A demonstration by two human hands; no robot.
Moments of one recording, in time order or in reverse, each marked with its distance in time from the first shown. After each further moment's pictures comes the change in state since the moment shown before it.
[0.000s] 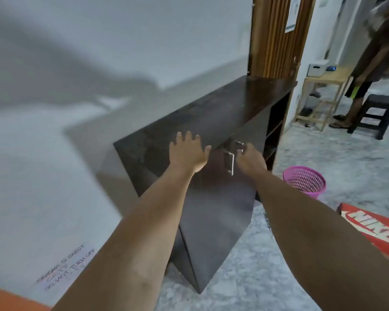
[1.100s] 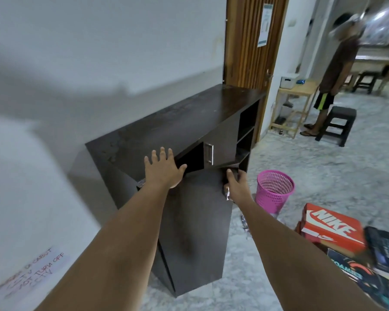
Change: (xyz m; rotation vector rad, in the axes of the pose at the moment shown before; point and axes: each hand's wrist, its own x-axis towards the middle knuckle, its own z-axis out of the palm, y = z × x) left_hand -0.034 0.020 0.035 0.034 -0.143 -0.096; right_hand -0.045 0.110 -0.012 0.564 -0.031 0.162
